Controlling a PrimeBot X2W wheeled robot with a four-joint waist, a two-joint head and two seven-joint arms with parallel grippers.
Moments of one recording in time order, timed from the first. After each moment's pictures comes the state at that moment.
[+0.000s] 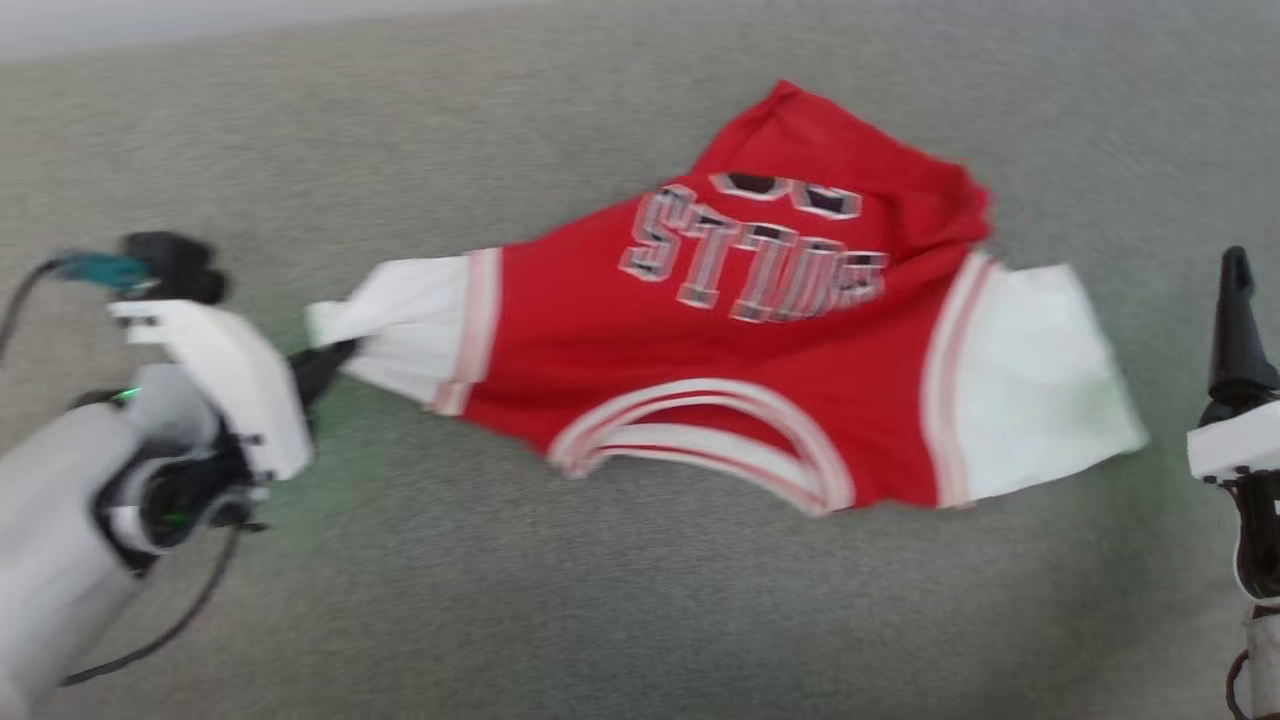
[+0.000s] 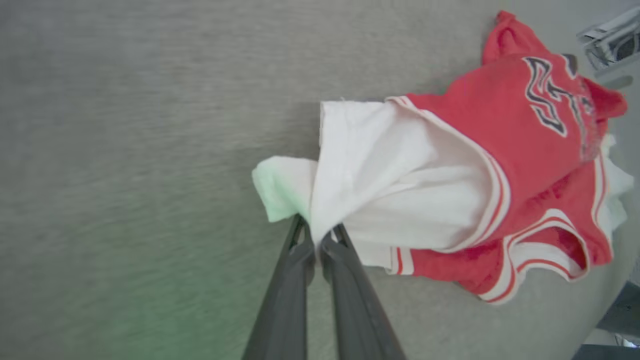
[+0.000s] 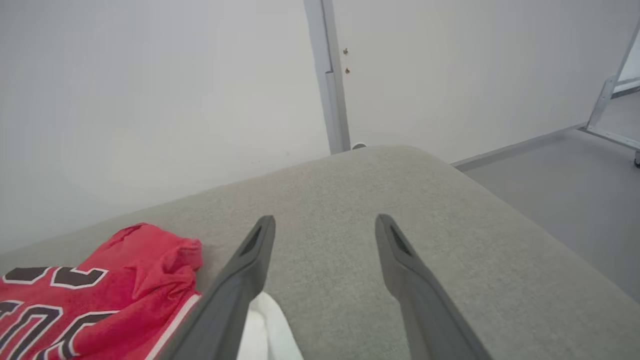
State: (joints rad) left arm -0.86 0.80 -1.10 0.36 -1.50 0.06 0.17; right arm -0.36 -0.24 -0.23 0.34 0.45 0.13 -0.13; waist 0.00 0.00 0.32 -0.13
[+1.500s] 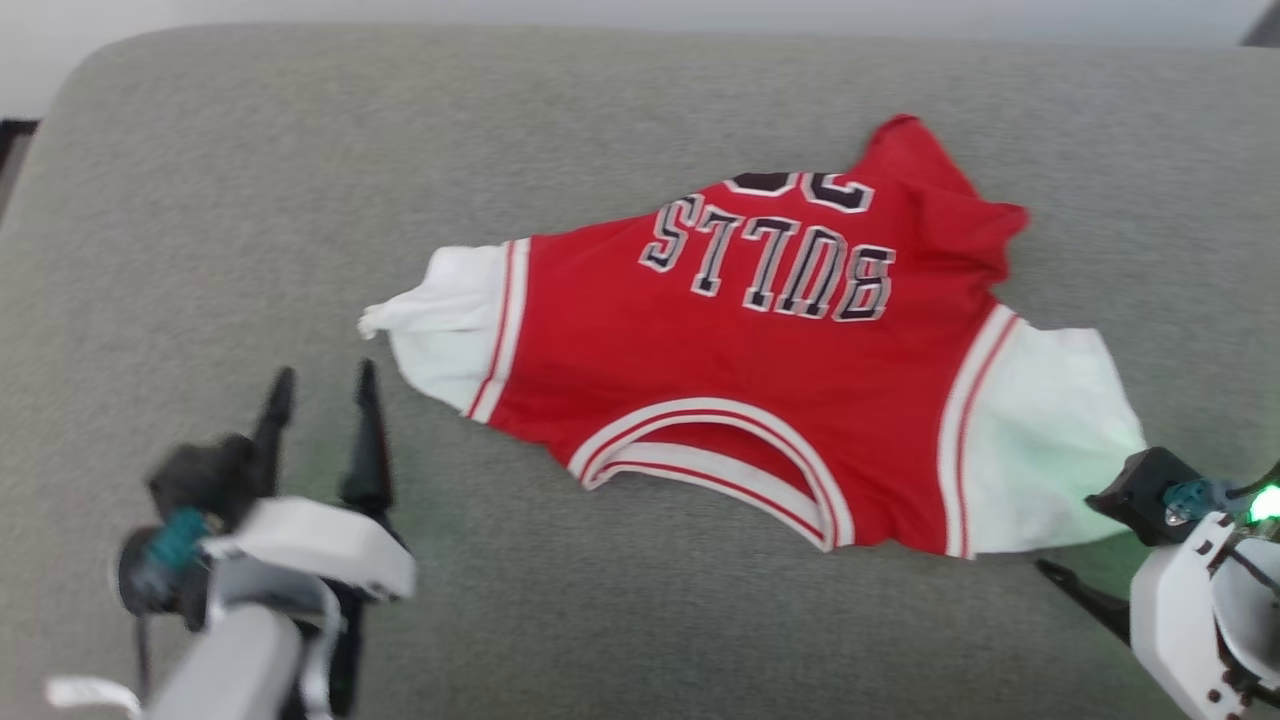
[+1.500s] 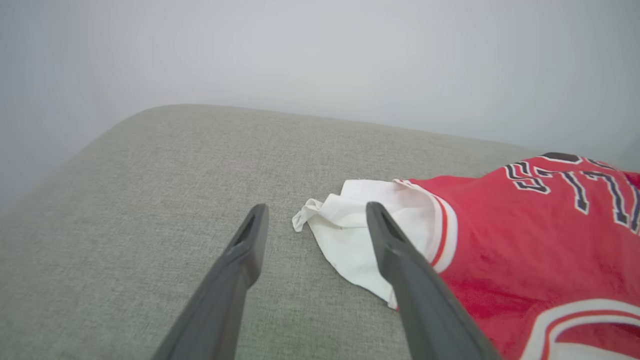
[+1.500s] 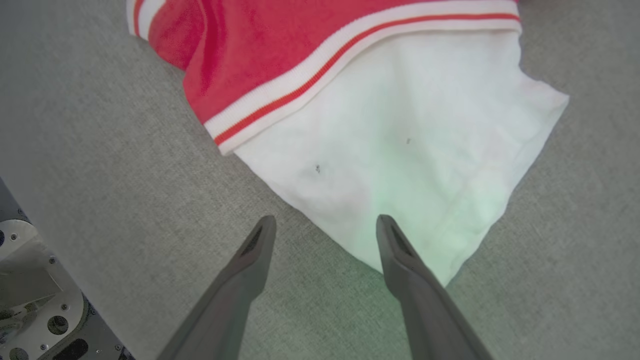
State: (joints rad) left arm -0.29 0.45 -0.46 0.20 -0.71 0.30 -0.26; right arm -0.33 -0.98 0.72 -0.10 0.65 0.13 0.44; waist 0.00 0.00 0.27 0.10
